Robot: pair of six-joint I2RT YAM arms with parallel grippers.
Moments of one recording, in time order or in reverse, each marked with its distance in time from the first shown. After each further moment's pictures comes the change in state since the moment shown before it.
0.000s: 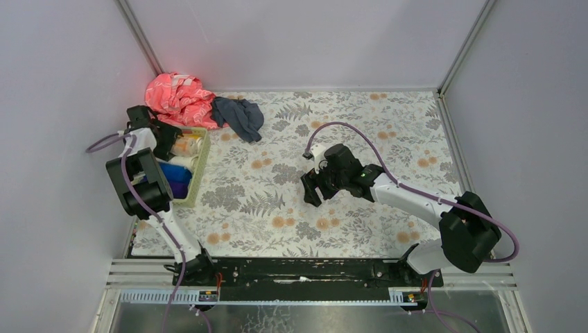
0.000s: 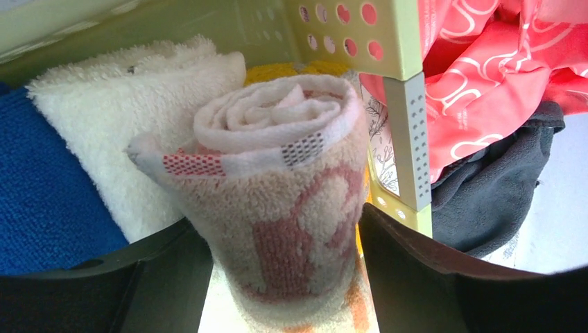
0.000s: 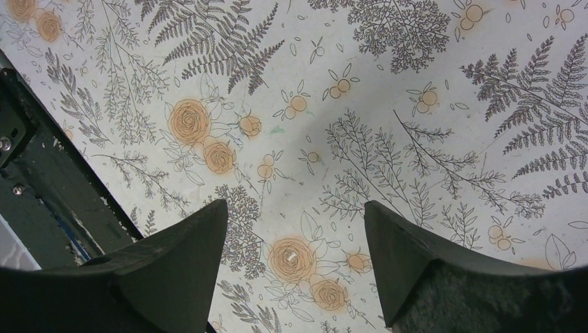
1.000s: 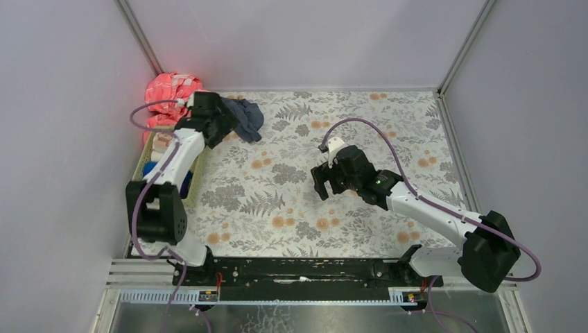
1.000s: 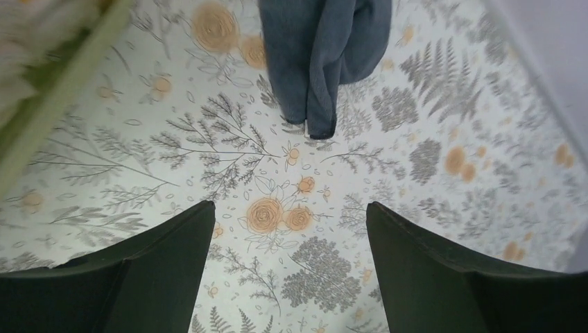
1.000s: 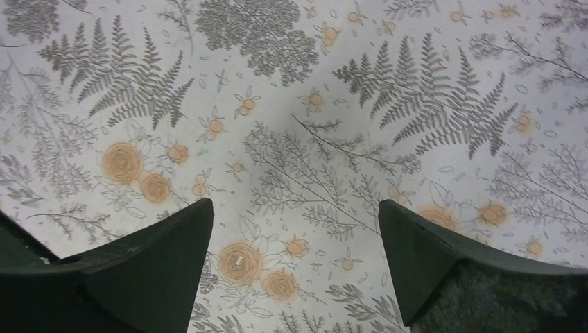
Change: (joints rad) left arm -0.521 -0.354 -0.080 -0.092 -0.206 0.022; right arm -0.002 -0.159 -0.043 -0.006 0.266 0.035
